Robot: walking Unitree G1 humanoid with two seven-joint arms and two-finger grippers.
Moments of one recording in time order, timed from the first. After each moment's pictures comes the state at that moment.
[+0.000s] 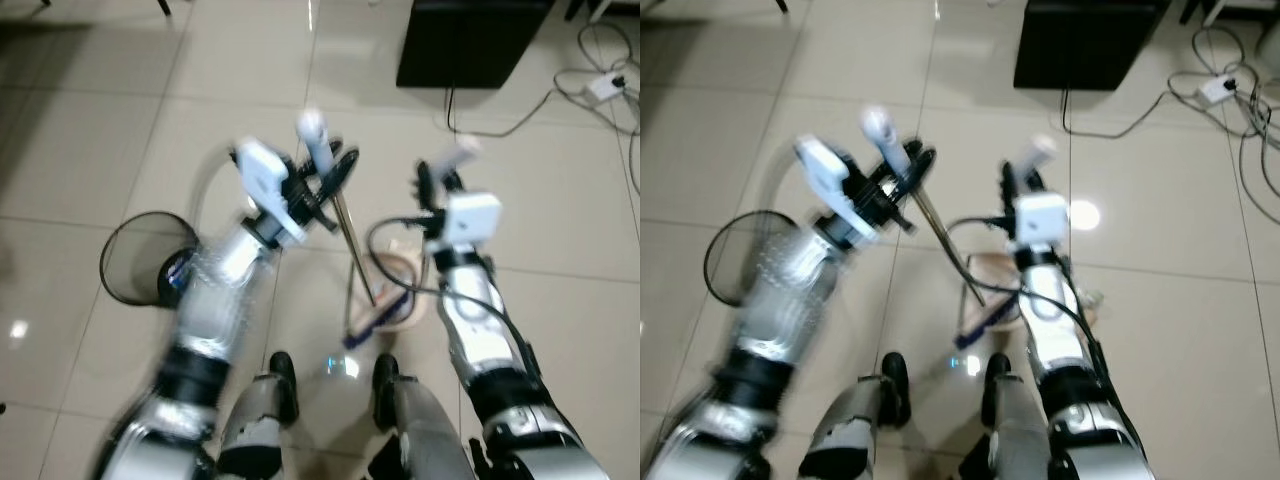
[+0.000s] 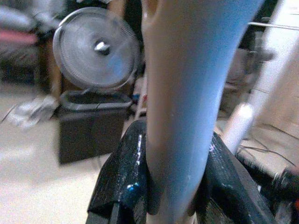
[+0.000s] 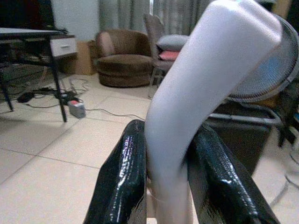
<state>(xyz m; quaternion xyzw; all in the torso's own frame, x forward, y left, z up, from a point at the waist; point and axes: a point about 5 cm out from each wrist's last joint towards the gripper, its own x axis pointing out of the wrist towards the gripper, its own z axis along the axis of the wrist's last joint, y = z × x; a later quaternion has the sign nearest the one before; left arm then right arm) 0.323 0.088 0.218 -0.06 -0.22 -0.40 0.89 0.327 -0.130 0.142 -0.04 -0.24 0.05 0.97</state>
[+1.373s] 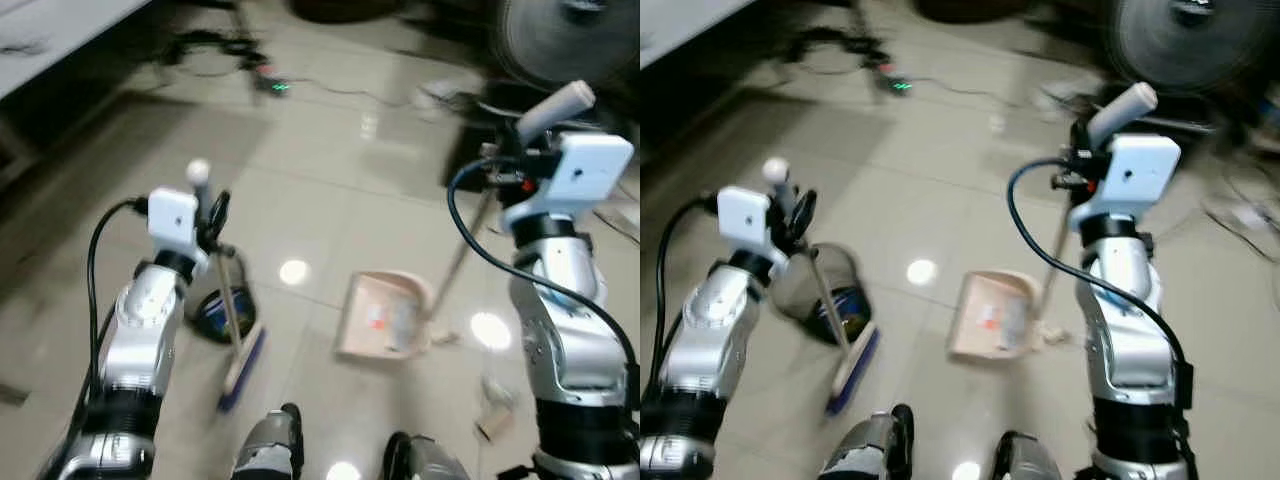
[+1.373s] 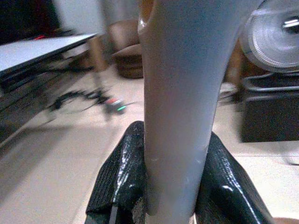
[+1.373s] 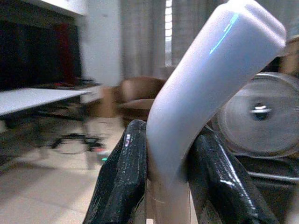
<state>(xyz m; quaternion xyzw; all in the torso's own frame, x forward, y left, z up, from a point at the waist) 0.314 0.198 0.132 0.06 -0.07 -0.08 0.99 0.300 -0.173 0.230 0.01 -0.20 -0.01 0.98</state>
